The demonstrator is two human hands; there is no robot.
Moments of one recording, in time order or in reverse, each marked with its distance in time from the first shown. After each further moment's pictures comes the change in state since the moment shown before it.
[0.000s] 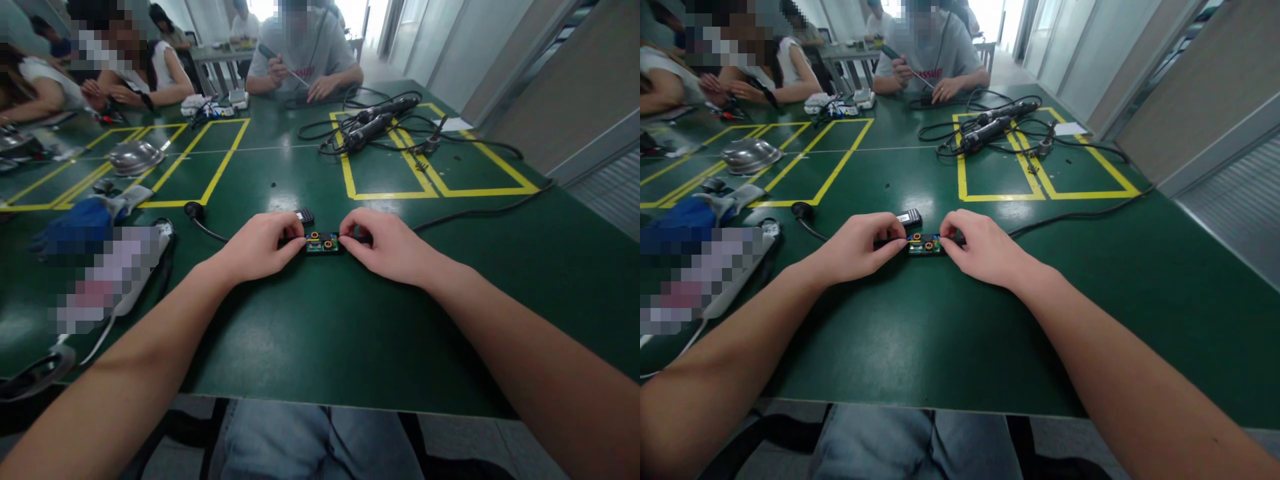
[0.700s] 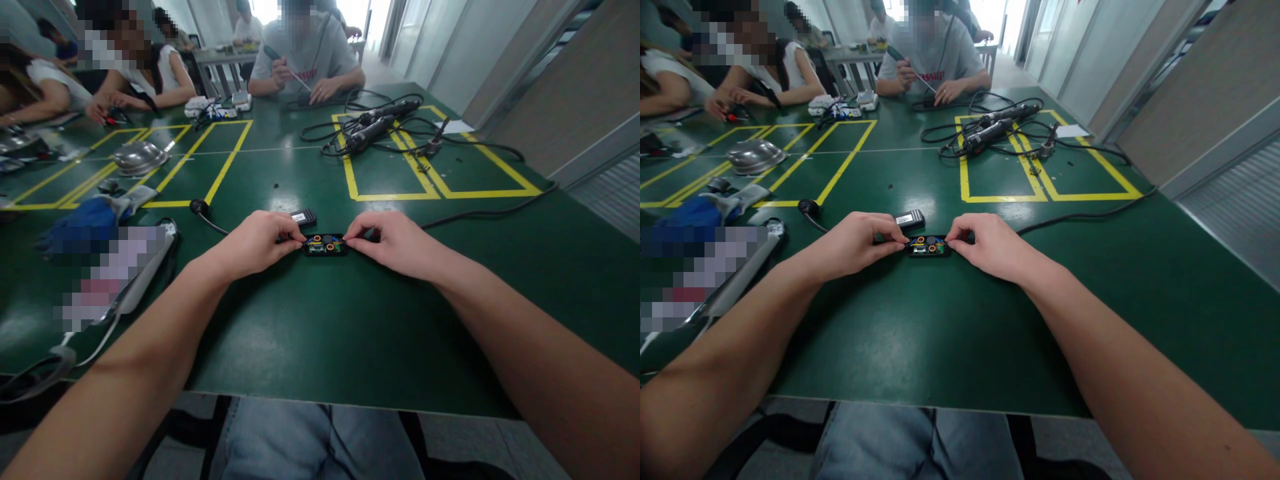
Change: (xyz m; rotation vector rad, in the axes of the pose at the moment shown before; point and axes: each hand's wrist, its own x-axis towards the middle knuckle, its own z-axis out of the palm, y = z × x) left_hand 0.002 -0.013 -0.011 0.001 -0.083 0.031; right_hand 0.004 0.010 -0.007 0.091 -0.057 0.097
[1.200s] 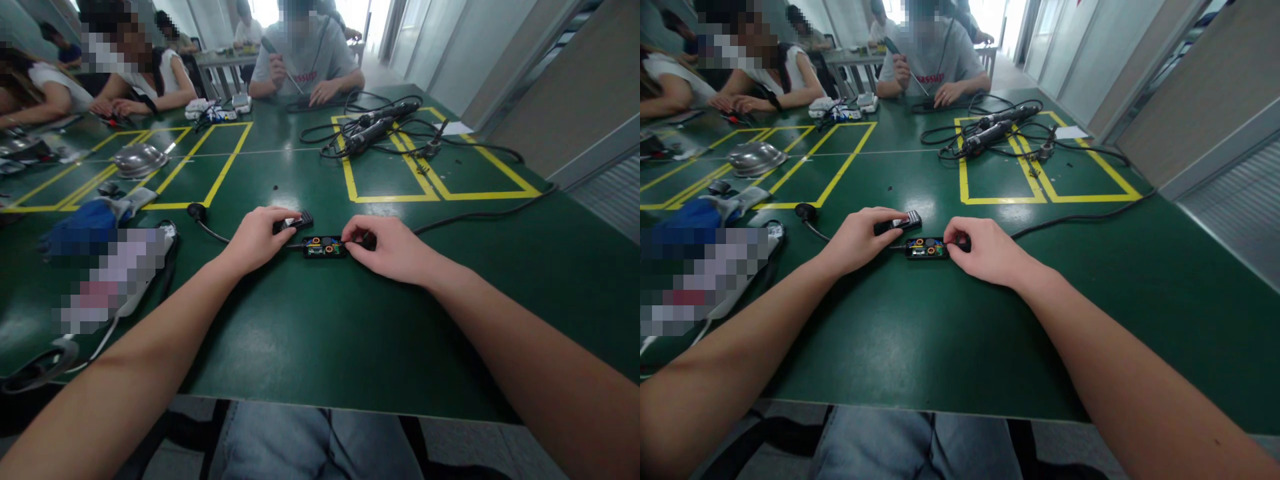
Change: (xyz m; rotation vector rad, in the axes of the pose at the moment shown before) left_hand 0.006 -0.016 0.023 0.039 0.194 -0.220; right_hand -0.003 -0.004 0.010 0.014 0.031 -0.029
